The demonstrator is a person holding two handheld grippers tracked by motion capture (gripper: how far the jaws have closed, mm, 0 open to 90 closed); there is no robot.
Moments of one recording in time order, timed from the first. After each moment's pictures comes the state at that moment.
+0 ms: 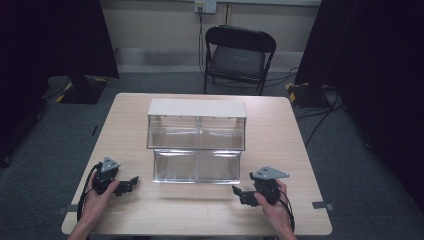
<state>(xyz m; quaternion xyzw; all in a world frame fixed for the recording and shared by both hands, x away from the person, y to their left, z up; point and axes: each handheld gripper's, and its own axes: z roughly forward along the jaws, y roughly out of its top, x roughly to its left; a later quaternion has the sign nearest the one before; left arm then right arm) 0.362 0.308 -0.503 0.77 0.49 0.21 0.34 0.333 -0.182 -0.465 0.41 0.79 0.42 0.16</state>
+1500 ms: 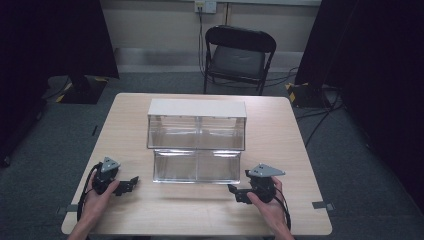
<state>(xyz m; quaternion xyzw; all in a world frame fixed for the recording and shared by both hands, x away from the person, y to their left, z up) 0.362 0.308 -0.503 0.77 0.49 0.21 0.34 0.338 -0.170 -0.461 0.40 0.79 0.44 0.15</state>
